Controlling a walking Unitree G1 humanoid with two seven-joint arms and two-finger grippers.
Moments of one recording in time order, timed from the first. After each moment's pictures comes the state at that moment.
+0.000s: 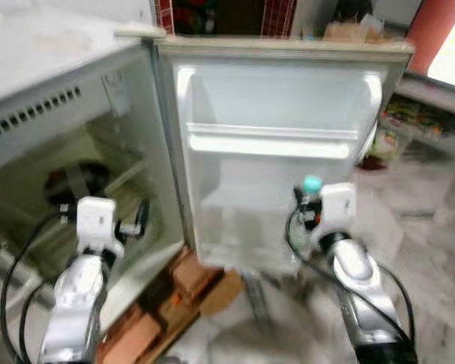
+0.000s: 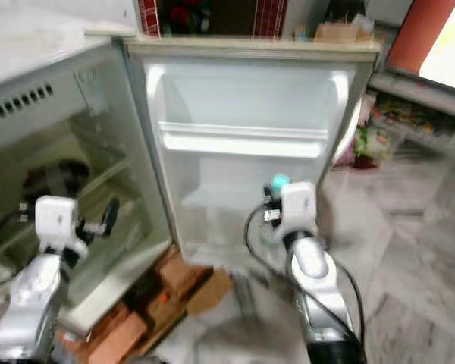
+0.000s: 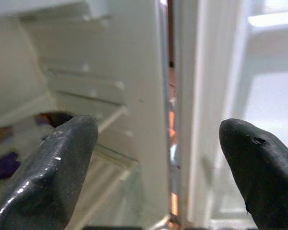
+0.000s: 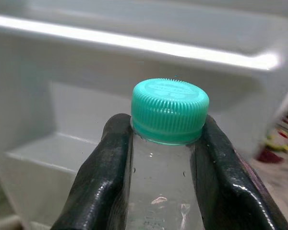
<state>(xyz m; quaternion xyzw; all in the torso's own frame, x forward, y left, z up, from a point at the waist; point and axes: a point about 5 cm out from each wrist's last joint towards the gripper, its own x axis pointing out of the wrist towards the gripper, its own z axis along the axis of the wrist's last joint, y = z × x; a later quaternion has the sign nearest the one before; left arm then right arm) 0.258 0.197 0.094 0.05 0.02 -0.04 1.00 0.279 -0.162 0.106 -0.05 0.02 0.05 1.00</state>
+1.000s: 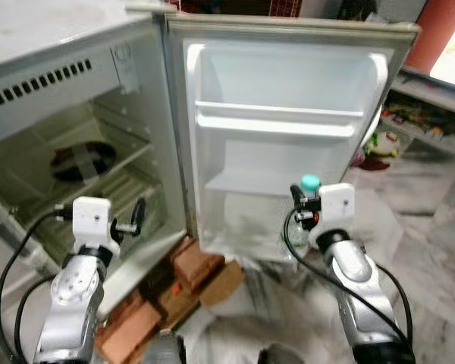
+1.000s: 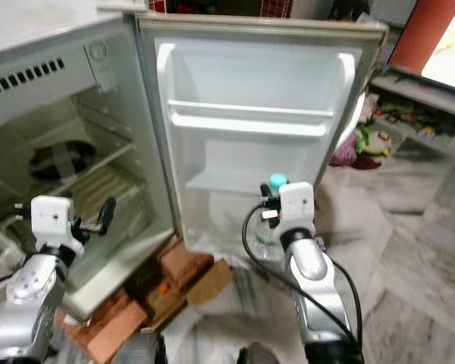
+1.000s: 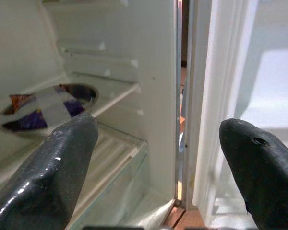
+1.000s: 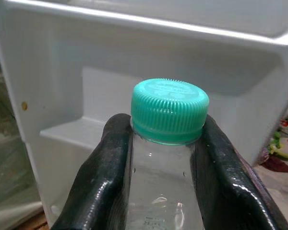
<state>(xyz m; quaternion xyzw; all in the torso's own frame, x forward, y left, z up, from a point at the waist) 0.259 0.206 0.096 0.04 0.02 -0.03 1.00 0.280 -0.153 0.110 -0.05 0.00 0.07 1.00</state>
